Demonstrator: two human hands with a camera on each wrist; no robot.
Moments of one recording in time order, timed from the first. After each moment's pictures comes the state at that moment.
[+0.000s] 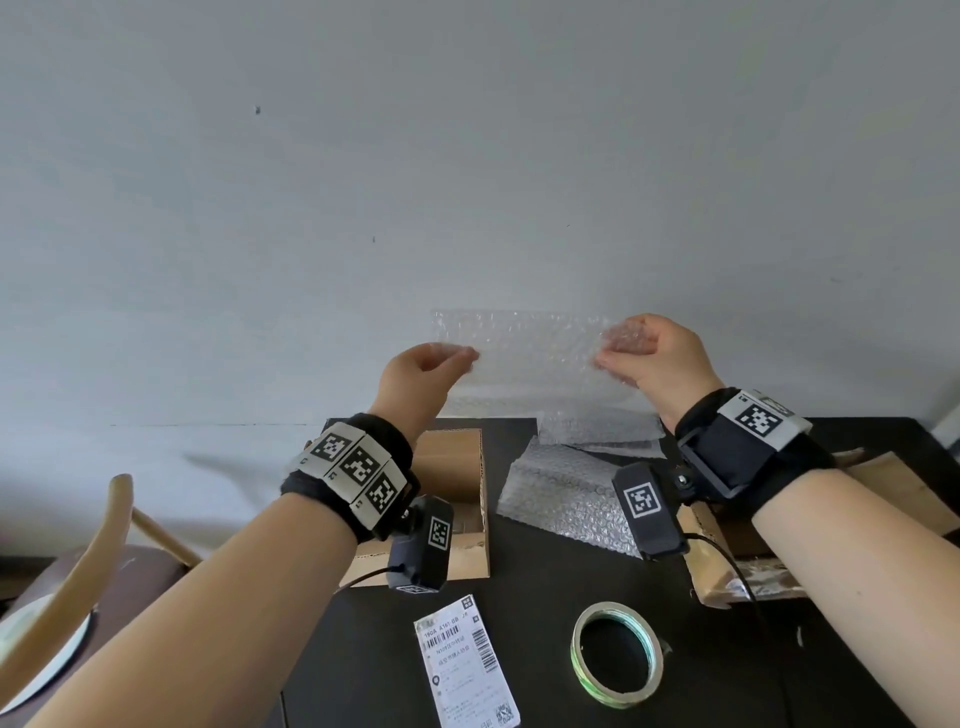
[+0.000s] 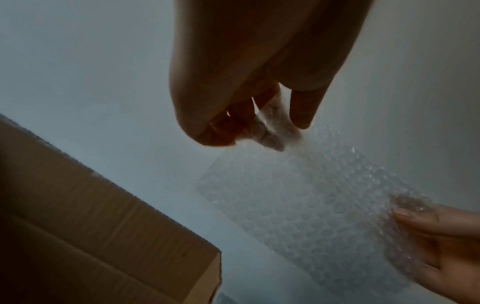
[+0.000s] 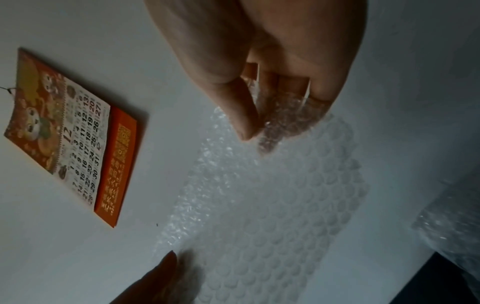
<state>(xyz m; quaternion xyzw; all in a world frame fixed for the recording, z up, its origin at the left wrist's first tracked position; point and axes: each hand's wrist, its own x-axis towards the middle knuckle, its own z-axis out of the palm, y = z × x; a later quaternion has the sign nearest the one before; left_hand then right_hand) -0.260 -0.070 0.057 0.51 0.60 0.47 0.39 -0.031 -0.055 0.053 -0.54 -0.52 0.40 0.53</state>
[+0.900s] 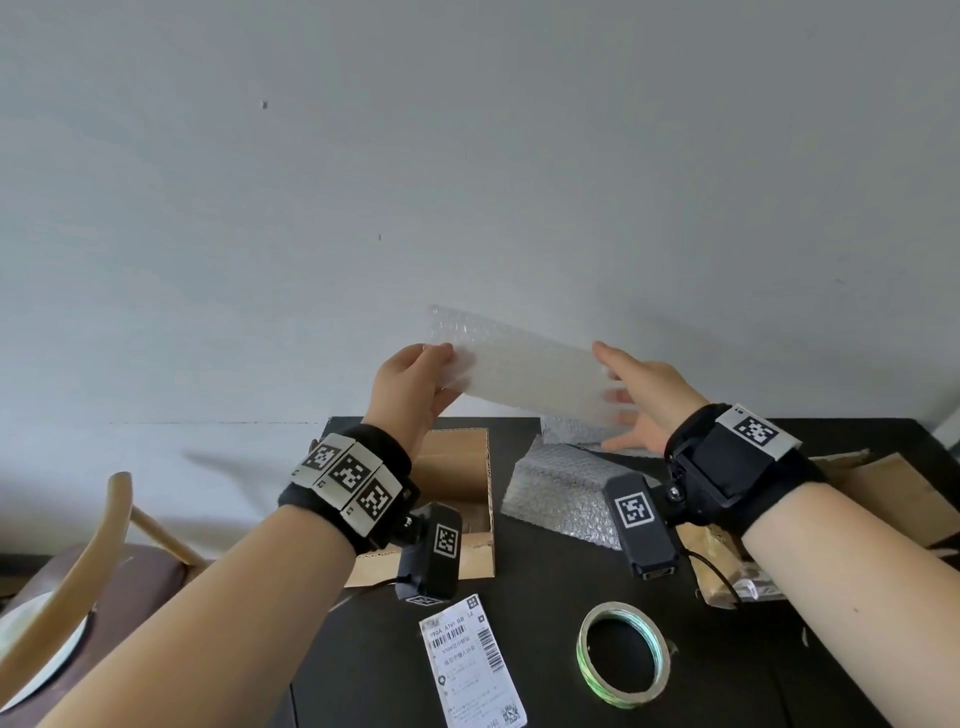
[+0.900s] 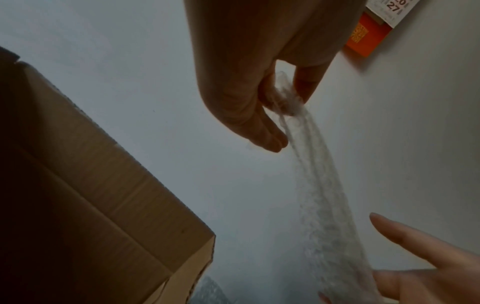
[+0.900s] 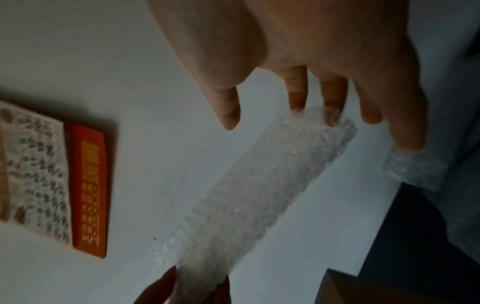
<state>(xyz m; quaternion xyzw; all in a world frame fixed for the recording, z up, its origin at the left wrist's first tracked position) -0.268 -0.072 0.054 0.36 0.51 0.58 0.53 -0.052 -0.064 0.052 -0.63 -0.34 0.58 0.40</state>
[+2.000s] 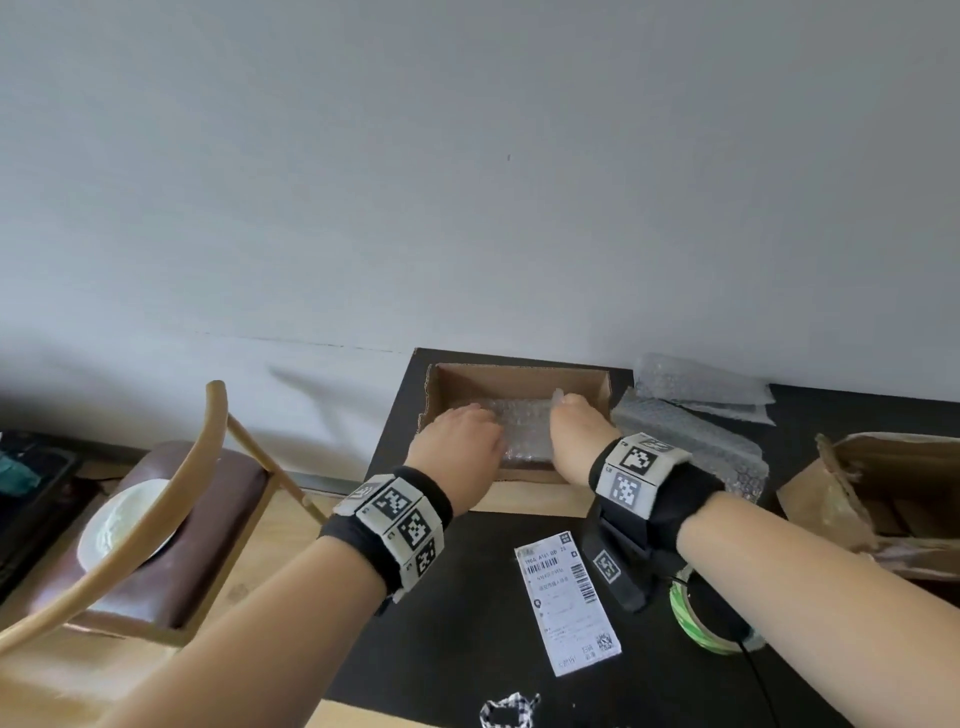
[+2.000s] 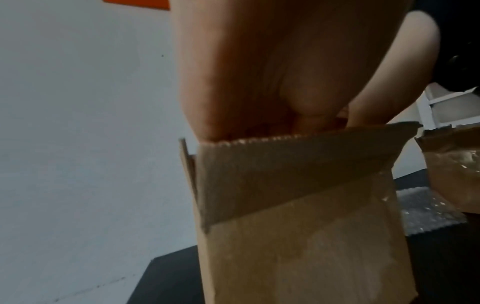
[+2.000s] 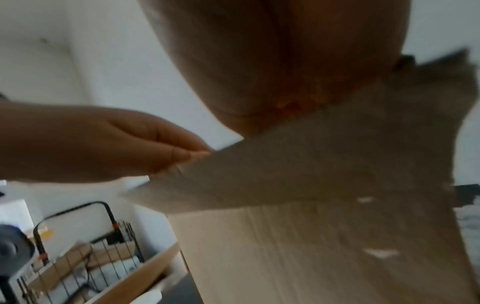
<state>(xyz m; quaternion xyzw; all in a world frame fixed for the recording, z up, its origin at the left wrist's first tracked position) -0.369 -0.133 -0.035 0.77 0.63 0.05 0.10 -0.220 -0.091 -0.031 -0.63 -0.74 0.25 -0.04</state>
